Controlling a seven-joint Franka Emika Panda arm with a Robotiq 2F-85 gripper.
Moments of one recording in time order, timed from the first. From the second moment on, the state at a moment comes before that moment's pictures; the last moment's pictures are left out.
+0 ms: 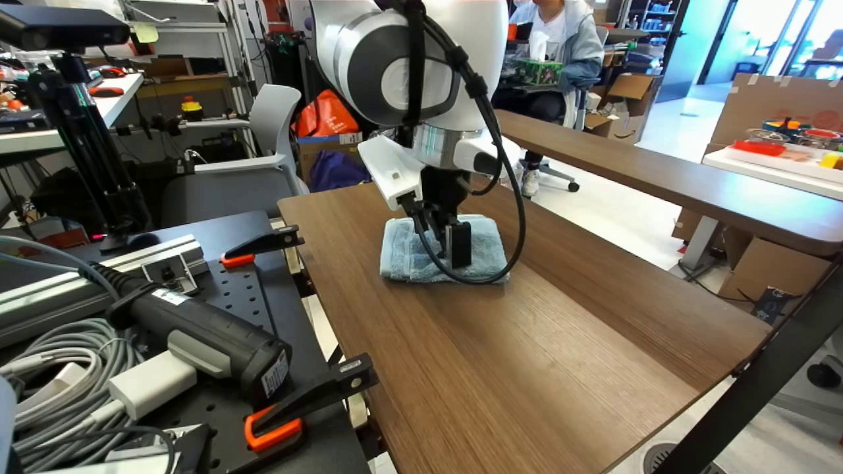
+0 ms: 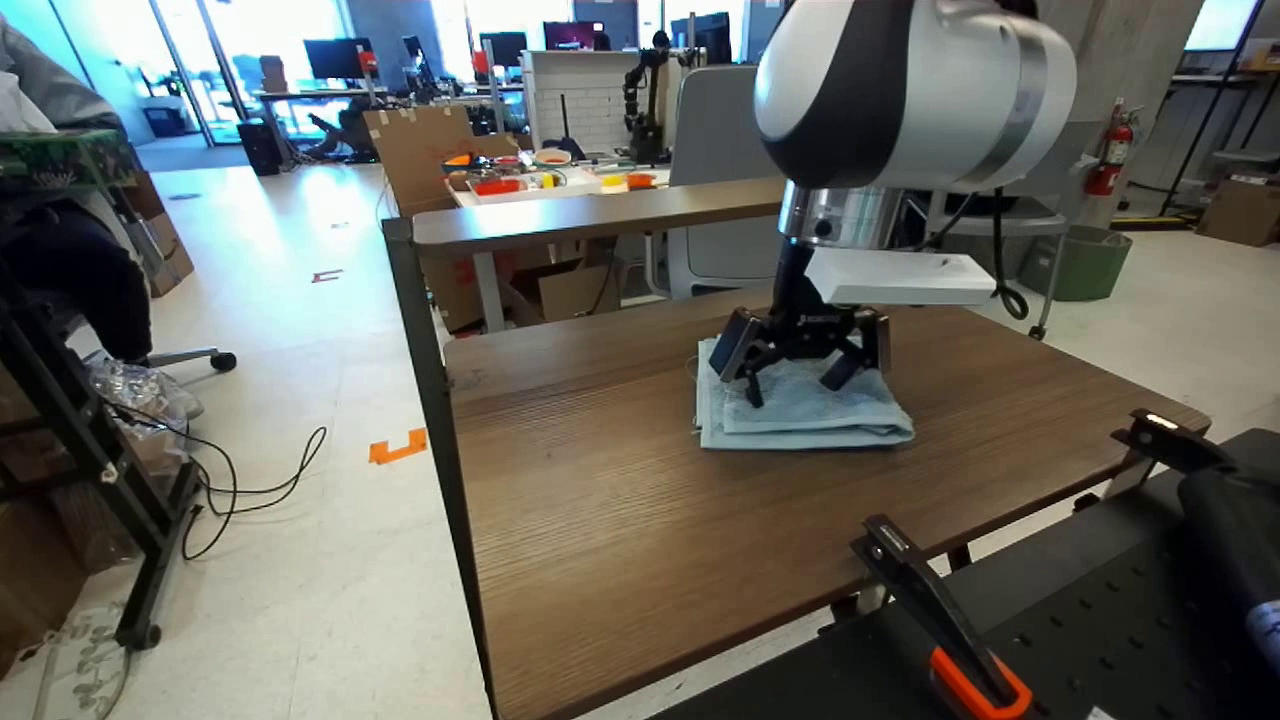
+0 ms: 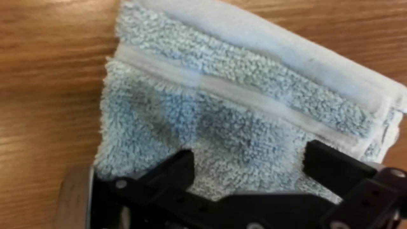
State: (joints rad) arm -0.05 0.65 0.15 -2.16 0.09 2.79 0.06
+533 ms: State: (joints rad) arm -0.14 0.56 0.21 -2.16 0.16 2.81 -0.06
